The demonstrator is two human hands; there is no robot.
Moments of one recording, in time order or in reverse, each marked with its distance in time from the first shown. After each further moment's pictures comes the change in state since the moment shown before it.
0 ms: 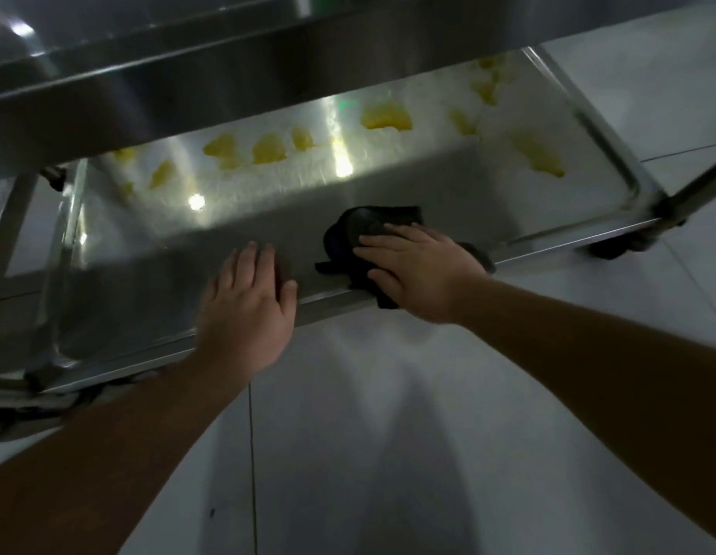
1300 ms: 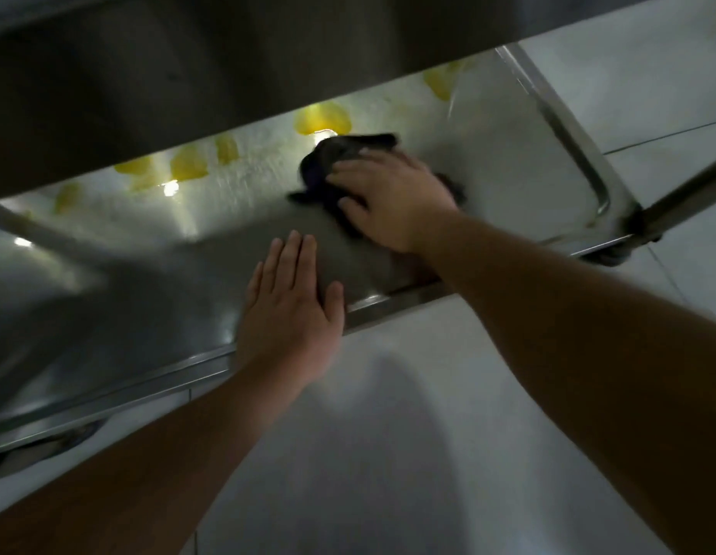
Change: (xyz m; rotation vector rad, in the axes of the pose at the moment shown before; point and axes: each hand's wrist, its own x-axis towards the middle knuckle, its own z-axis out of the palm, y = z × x) left_hand 0.045 0.135 0.024 -0.106 0.057 0.070; right_hand 0.076 0.108 -0.032 -0.009 0.153 0.092
